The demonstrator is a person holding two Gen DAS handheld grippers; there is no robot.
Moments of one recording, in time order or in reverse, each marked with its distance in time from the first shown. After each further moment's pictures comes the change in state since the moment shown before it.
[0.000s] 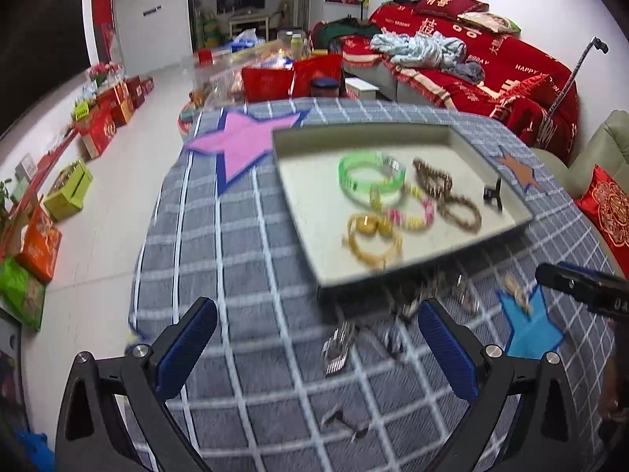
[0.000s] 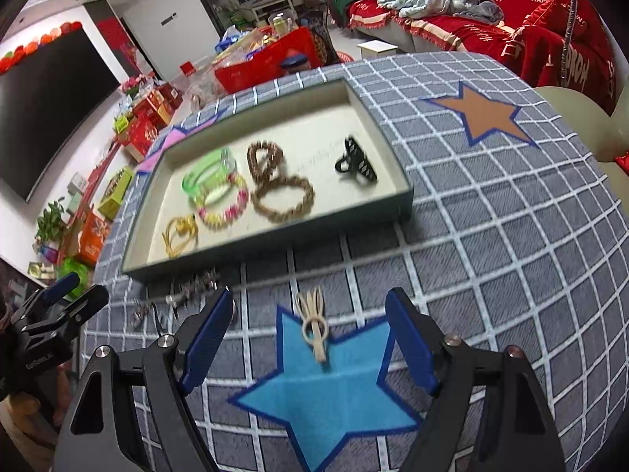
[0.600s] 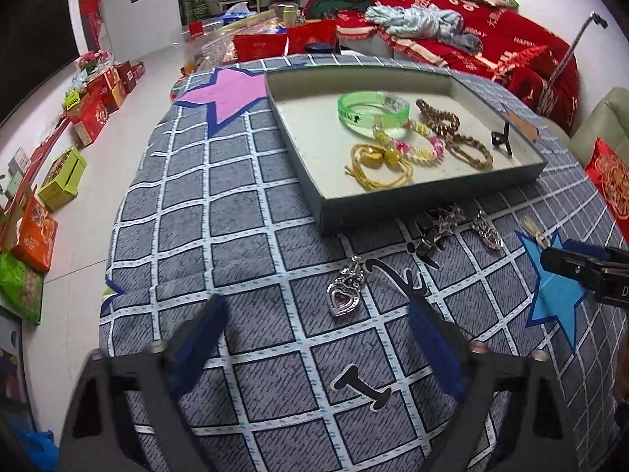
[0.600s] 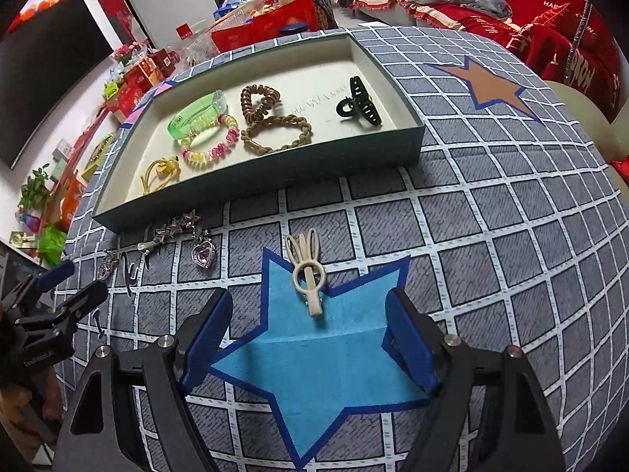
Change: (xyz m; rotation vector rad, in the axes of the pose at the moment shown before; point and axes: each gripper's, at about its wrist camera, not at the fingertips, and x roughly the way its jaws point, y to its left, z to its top) left arm 0.029 -0.003 -0.029 0.039 0.090 -0.007; right arm 0.018 0.004 -0.022 -0.046 0.079 -0.065
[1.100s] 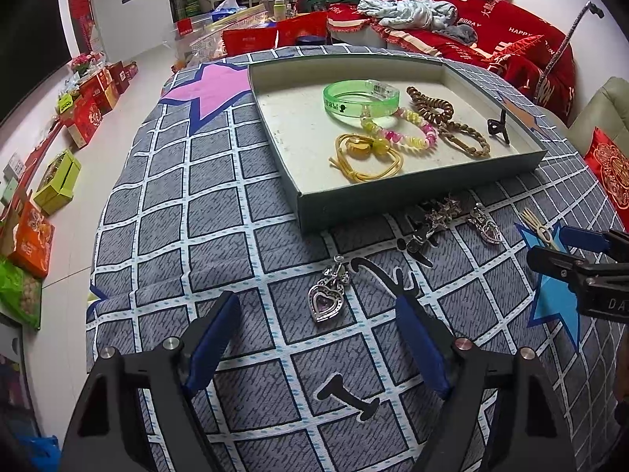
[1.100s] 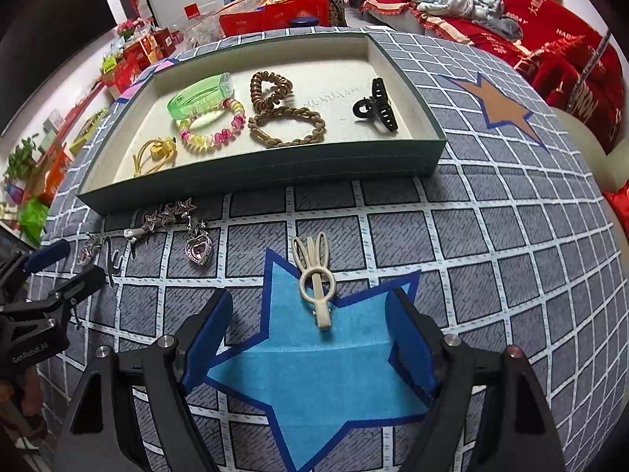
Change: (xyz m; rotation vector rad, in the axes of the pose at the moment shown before) left arm 0.009 -0.008 0.002 0.020 0.015 -0.005; right arm 0.010 0.019 0.003 -0.110 0.012 -0.091
